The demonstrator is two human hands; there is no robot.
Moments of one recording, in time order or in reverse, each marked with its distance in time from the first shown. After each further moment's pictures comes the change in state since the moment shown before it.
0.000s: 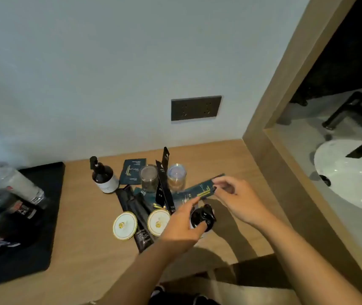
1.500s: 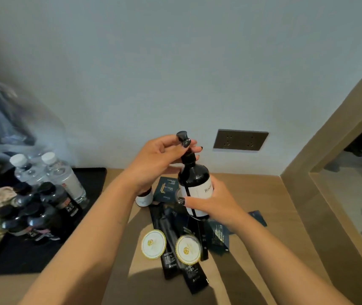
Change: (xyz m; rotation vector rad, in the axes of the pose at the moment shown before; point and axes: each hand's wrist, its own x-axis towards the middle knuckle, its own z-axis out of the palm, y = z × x) left_hand -0.008 0.088 -0.218 -0.492 0.251 0.128; right_hand 0.044 -0.119 0.068 0.328 -0.309 -0.182
